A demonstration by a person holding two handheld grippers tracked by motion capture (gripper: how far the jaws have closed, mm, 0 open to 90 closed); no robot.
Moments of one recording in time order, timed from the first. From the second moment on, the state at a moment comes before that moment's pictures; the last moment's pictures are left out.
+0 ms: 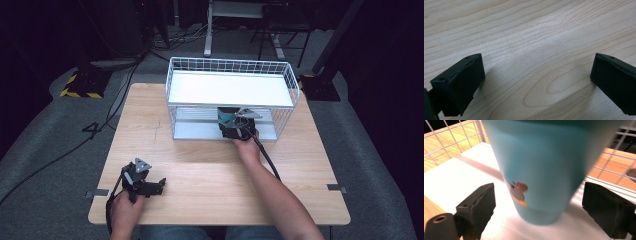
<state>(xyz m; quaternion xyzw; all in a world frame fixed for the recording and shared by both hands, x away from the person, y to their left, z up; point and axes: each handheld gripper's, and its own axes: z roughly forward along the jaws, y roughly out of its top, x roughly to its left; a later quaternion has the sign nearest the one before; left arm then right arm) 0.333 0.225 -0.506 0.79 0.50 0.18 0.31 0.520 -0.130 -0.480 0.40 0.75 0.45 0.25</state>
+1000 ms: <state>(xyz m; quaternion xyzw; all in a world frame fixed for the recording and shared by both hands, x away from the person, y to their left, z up) 0.331 0.225 -0.506 0.79 0.49 0.18 0.31 0.412 -0.211 -0.433 0.34 0.79 0.47 0.19</state>
